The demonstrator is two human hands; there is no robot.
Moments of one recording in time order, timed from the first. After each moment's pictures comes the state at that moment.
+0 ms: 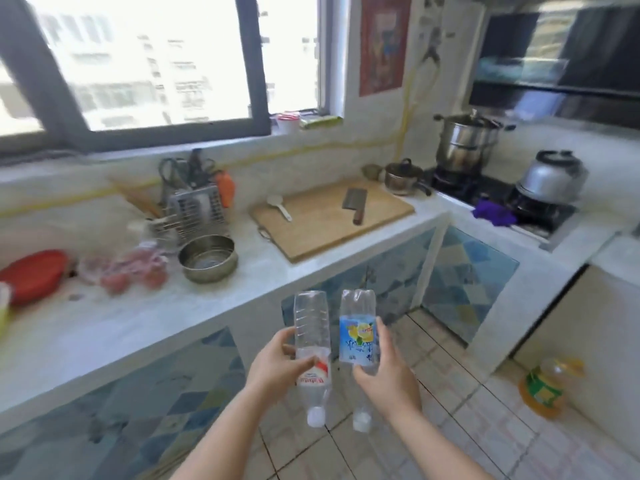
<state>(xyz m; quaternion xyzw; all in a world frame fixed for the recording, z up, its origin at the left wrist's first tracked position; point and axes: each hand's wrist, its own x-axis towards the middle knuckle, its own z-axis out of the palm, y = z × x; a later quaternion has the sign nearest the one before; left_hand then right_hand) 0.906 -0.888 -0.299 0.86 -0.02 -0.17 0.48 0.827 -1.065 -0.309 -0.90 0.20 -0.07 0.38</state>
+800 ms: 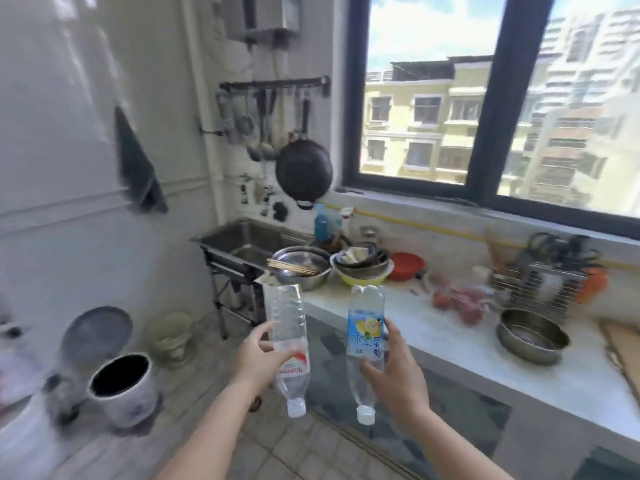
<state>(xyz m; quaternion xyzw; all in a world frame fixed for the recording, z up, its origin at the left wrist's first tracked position) 0.615 -0.541 -0.191 0.68 0.44 0.26 0.53 0.776 -0.694 -0.226 -0.84 -0.32 0.08 0.44</state>
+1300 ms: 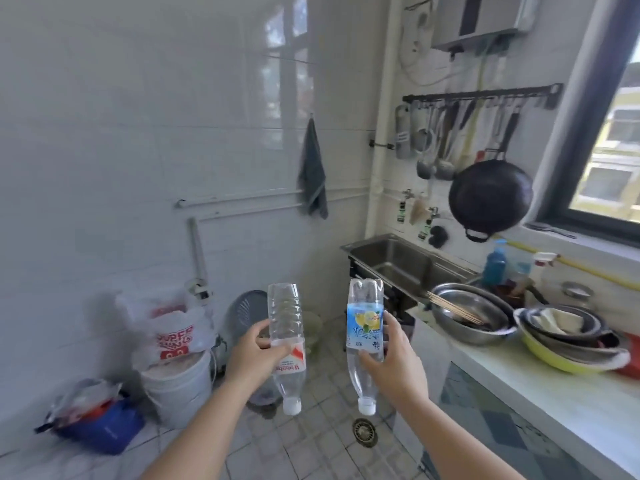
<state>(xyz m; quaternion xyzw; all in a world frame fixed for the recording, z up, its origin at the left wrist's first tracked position) 0.372 -0.300 -0.194 0.58 0.58 0.38 0.43 0.593 -0.370 -0.206 -0.73 -0.53 0.15 0.40</state>
